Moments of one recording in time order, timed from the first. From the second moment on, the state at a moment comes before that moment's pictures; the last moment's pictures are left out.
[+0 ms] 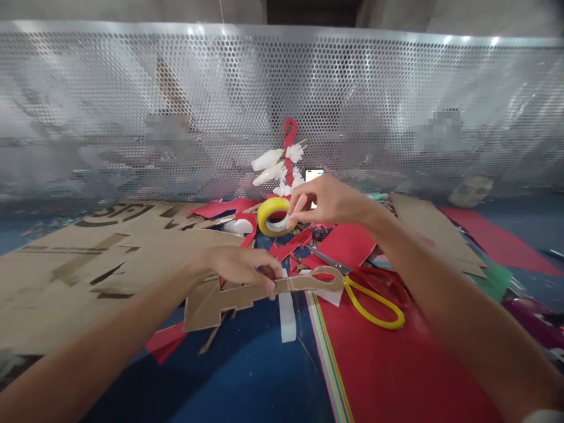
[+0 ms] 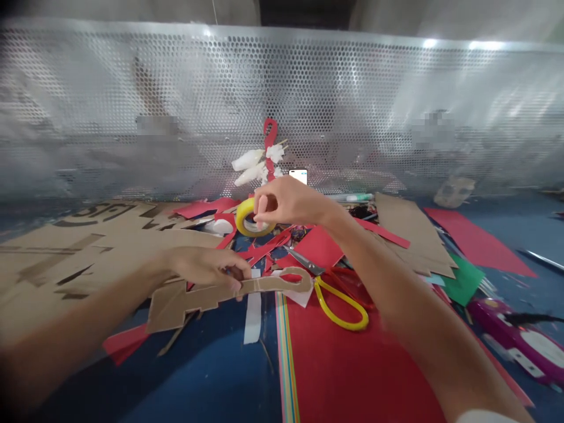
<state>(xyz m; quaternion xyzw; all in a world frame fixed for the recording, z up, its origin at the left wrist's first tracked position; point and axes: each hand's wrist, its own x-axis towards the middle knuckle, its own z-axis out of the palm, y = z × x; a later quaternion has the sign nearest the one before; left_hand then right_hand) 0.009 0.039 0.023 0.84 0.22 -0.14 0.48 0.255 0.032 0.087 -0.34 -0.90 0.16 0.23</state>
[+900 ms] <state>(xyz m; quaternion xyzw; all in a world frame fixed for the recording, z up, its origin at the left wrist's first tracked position) -0.006 0.050 0.026 0.83 0.26 -0.19 0.46 0.242 0.065 0.033 -0.24 -0.89 0.35 -0.18</state>
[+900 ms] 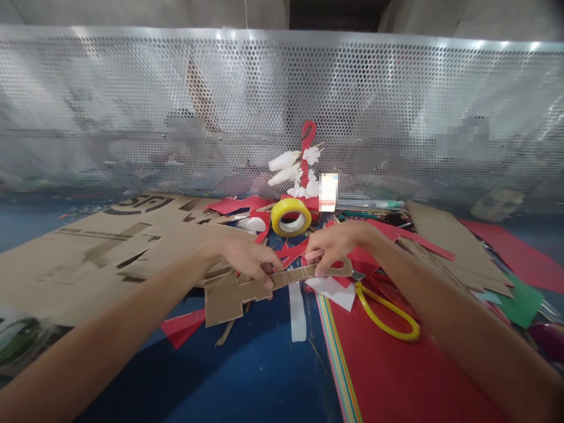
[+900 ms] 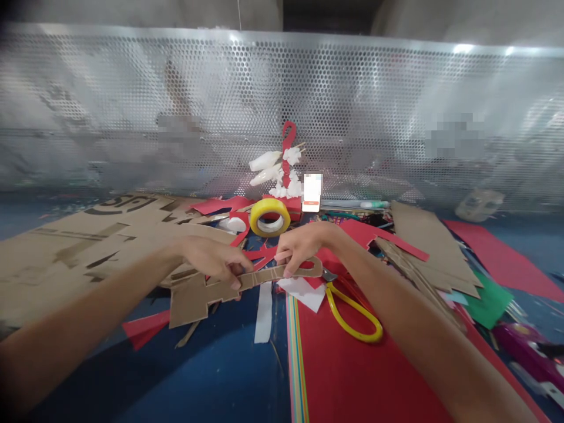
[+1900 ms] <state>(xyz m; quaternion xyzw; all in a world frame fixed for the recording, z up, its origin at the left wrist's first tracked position) -0.005 0.048 0.031 0.80 0.30 -0.24 0.46 0.238 0.066 0.029 -0.22 -0.88 0.37 -0.20</state>
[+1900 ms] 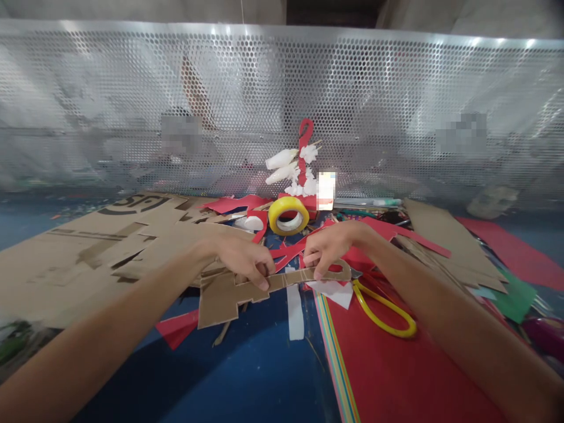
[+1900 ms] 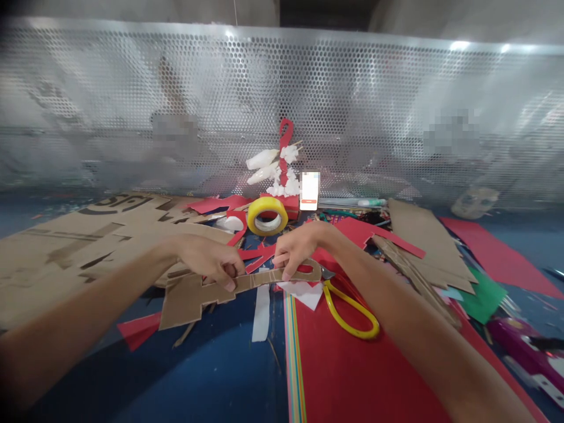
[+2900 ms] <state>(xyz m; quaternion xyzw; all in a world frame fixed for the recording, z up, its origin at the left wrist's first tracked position) 0.012 0.056 0.026 0.83 0.24 -0.32 0.39 0.252 0.050 0.025 -0.29 -0.81 0.39 -0.32</state>
